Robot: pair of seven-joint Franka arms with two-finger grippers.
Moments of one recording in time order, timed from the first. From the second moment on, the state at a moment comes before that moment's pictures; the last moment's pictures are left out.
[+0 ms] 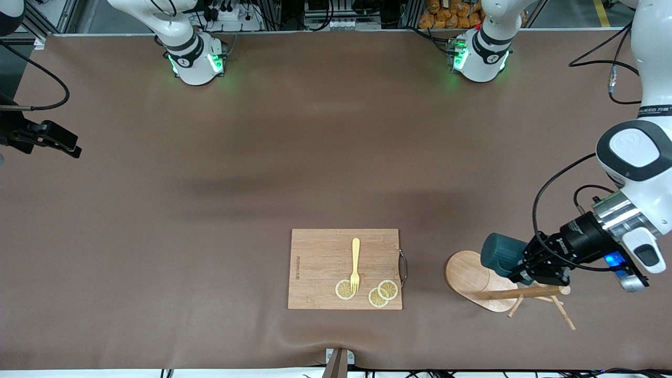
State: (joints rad) left arm 0.57 0.63 -0.86 -1.43 -0.36 2.41 -0.98; right arm 0.00 0.06 0.00 -1.47 -0.04 1.53 0.09
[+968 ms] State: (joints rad) left arm 0.54 0.66 -0.74 -1.48 -0.68 2.48 -0.69; right arm 0.00 0.06 -0.01 -1.47 -0.04 1.53 0.09
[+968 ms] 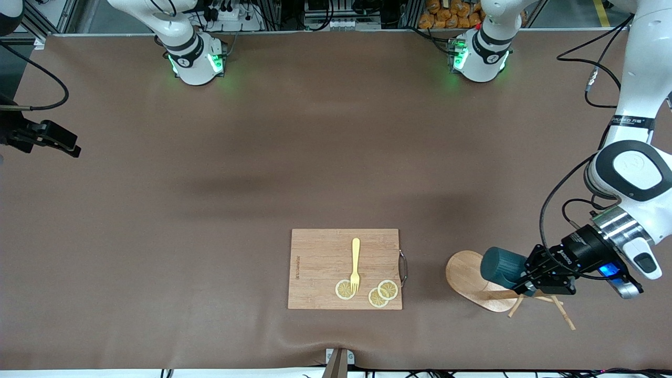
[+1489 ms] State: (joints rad) left arm 0.54 0.66 -0.70 -1.48 -0.68 2.48 -0.69; right arm 0.00 0.06 -0.01 -1.47 -0.04 1.52 0.09
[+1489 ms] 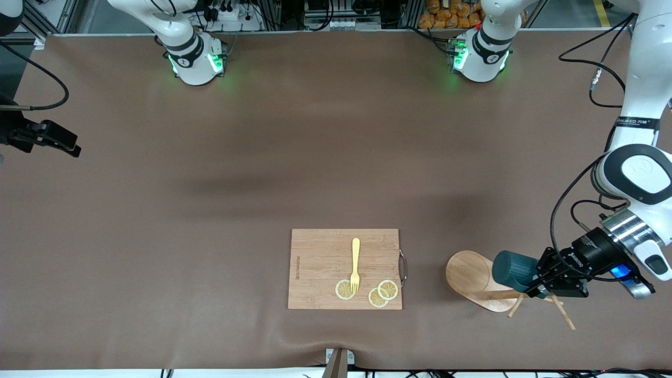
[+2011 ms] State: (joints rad) left arm 0.54 0.66 -0.69 -1.49 -0.68 2.48 -0.69; right arm 0.00 0.06 -0.01 -1.47 -0.04 1.52 0.09
